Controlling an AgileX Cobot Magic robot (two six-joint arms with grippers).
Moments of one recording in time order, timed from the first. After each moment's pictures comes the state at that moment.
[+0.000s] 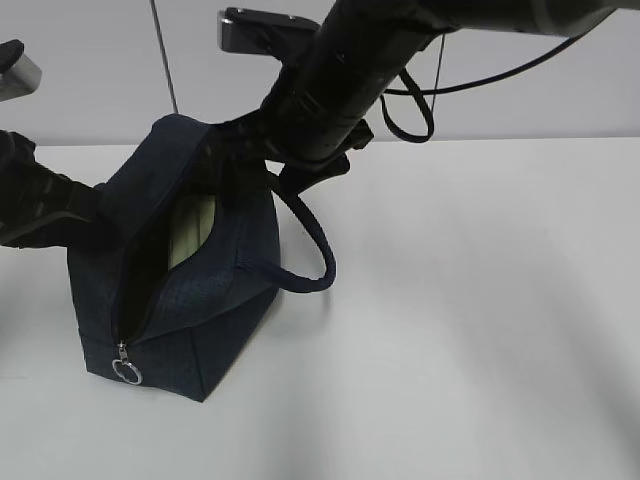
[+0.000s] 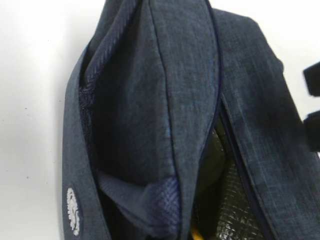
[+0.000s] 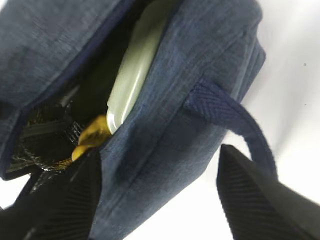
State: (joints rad) left arm -0.15 1.38 -0.88 -0.63 0.69 0.53; right arm 0.56 1.99 -1.73 0.37 0.90 -0.13
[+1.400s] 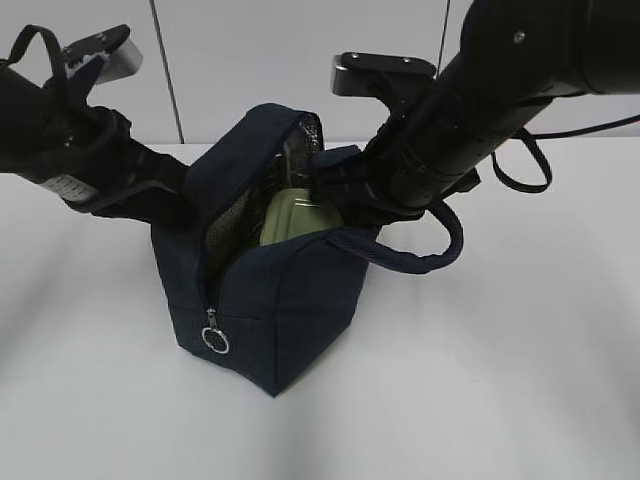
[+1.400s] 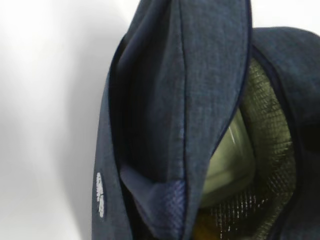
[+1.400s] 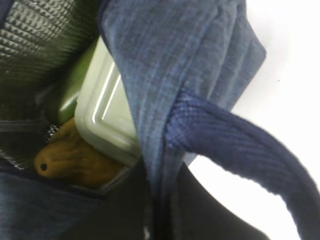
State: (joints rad) left arm -0.28 1.59 -1.10 -0.63 0.76 0.50; right arm 0.50 1.73 -1.29 0.21 0.64 0.06
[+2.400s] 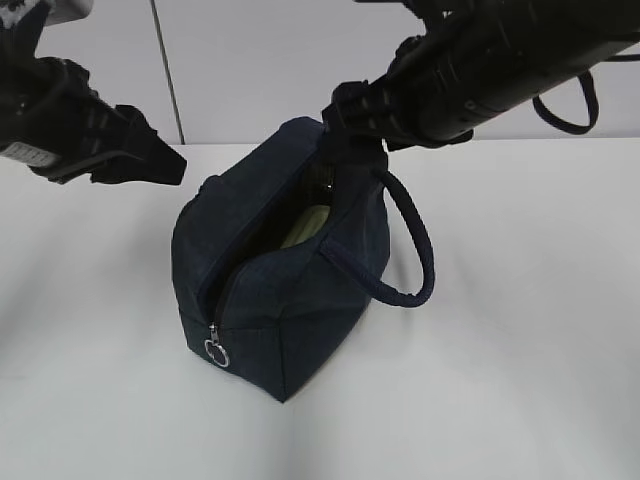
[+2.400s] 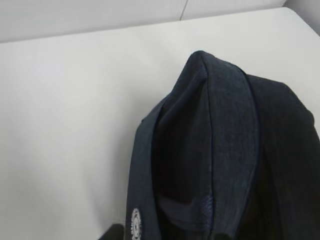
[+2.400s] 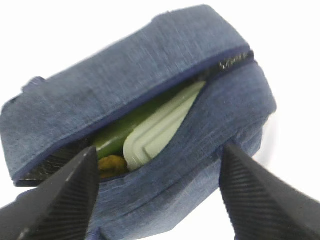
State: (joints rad) left arm -0.28 1.39 -1.01 -0.63 0.60 0.57; right arm 0.51 1.54 -1.26 0.24 0.54 -0.14
